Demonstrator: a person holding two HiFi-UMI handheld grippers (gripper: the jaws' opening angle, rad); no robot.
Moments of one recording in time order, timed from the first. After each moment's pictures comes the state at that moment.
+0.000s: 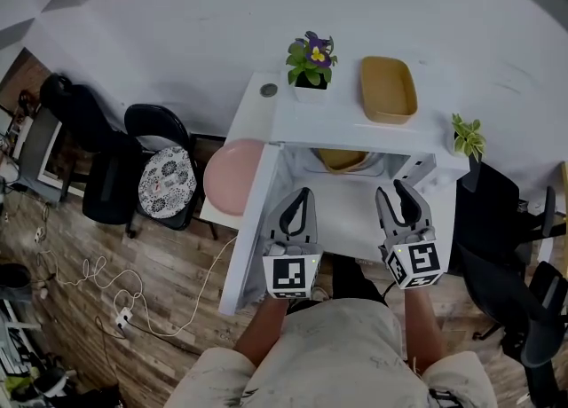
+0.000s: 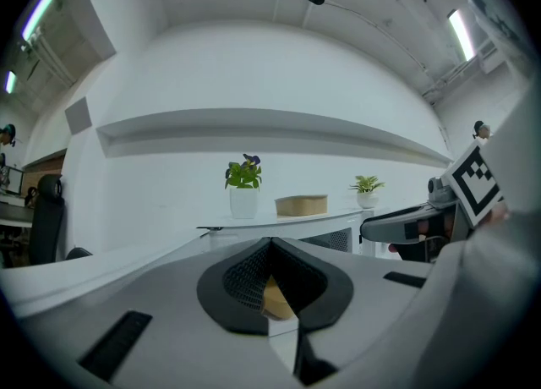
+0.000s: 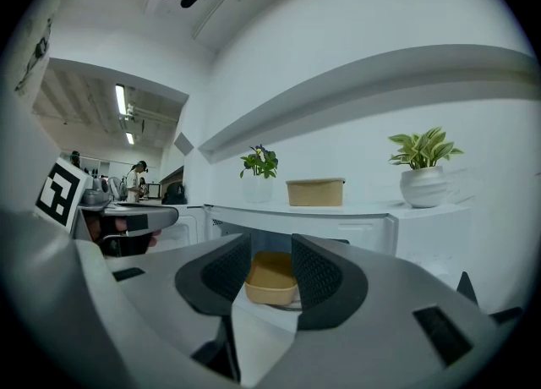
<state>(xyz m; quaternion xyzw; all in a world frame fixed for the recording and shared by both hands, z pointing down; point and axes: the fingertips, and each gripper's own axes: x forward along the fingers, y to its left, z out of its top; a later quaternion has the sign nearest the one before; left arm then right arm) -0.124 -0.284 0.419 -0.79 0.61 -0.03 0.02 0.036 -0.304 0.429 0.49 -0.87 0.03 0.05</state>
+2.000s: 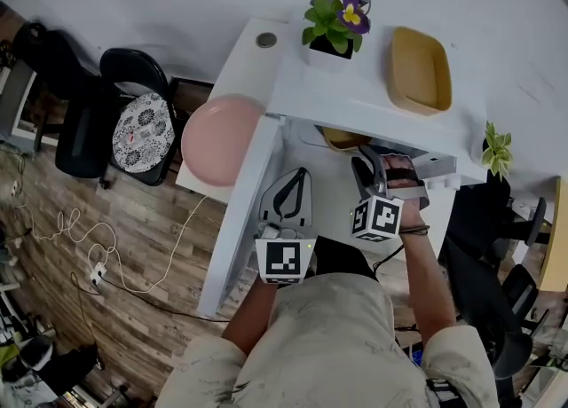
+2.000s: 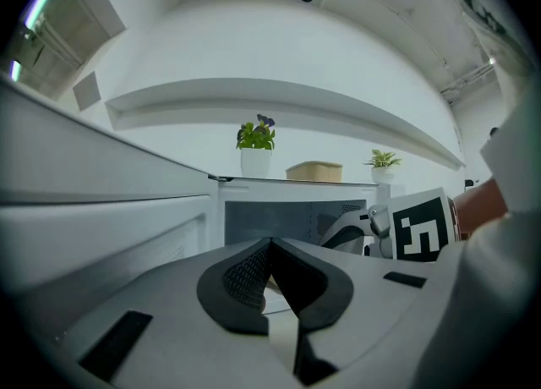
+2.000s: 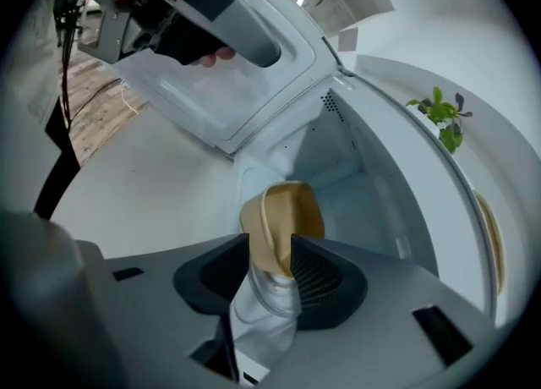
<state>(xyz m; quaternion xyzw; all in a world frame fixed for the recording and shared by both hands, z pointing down) -0.134 -0.311 0.479 -0.78 0.63 -0.05 -0.04 -0.035 -0.373 0.565 0.25 -0.74 -0.34 0.52</state>
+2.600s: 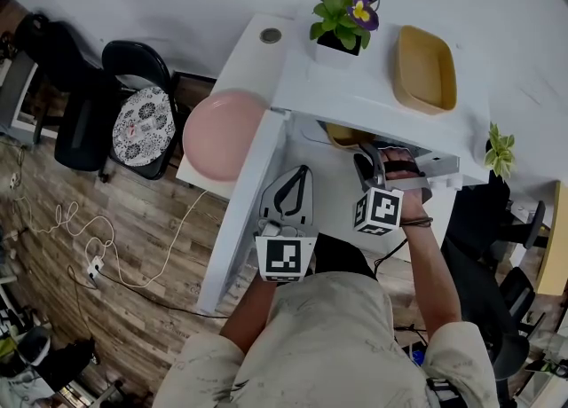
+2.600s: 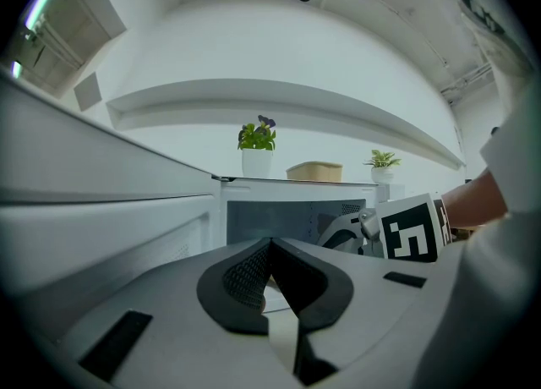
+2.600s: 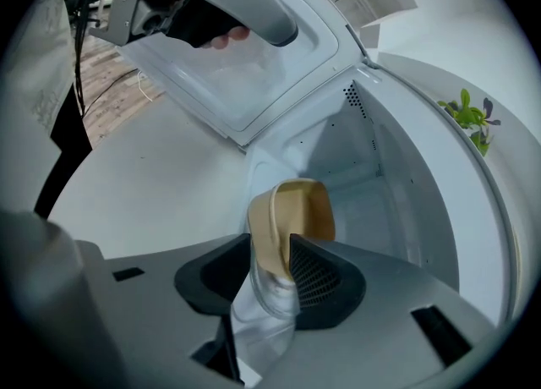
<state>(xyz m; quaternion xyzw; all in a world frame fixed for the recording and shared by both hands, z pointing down) -0.137 -0.307 0.480 -0.78 0.63 -0.06 -0.05 -0.037 -0.376 0.578 0.20 -0.73 -0.36 0.55</state>
